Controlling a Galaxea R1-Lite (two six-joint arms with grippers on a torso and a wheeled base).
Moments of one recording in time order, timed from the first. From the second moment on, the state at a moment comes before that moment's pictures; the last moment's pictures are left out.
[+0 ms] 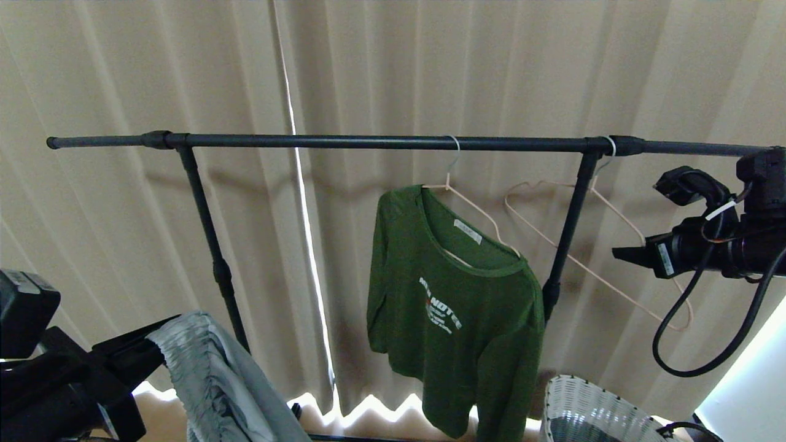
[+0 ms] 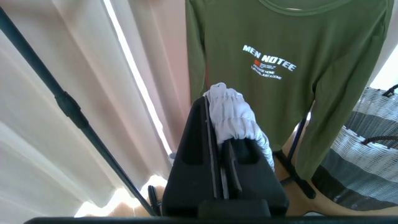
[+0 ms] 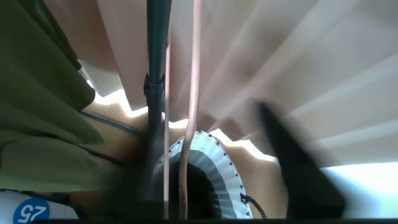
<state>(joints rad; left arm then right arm) -0.33 1.04 -0.23 -0.64 -0.10 0.13 -0.10 1.69 -1.03 -0.05 0.16 -0.30</state>
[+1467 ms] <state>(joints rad) -0.32 1.04 -0.23 -0.65 -0.10 0.13 -0.09 1.37 -0.79 -0.16 -0.04 -0.10</state>
